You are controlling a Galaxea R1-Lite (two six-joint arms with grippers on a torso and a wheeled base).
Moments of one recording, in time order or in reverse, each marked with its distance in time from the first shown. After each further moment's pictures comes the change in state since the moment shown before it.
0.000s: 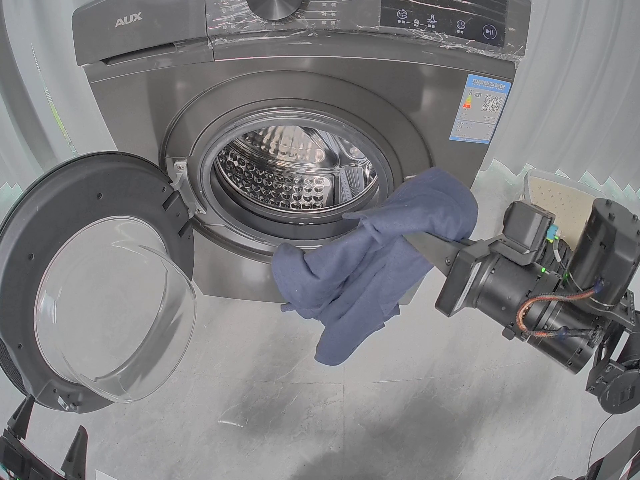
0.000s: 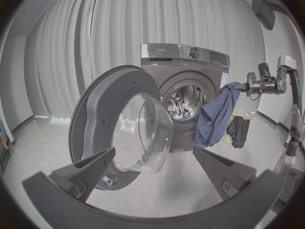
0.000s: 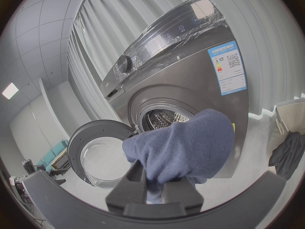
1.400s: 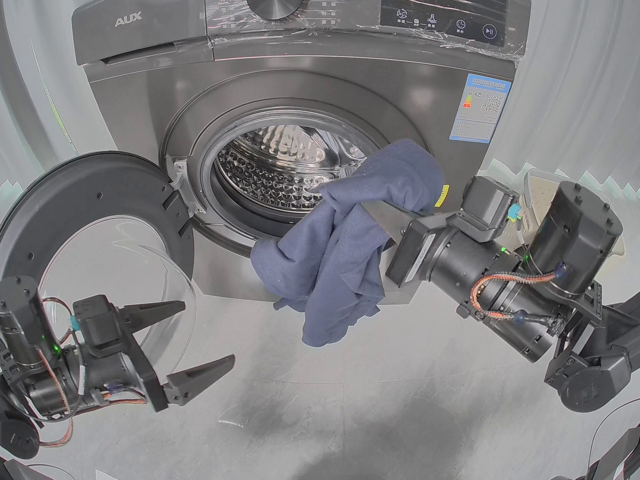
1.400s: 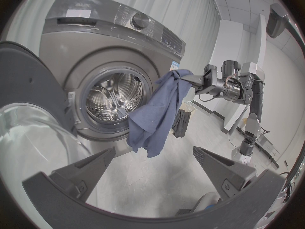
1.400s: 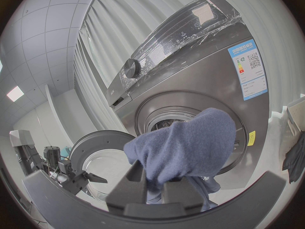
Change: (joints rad) left arm -0.410 1.298 -0.212 -0.884 -0.313 0.035; right arm 0.033 0.147 -0.130 -0.142 0.001 -0.007
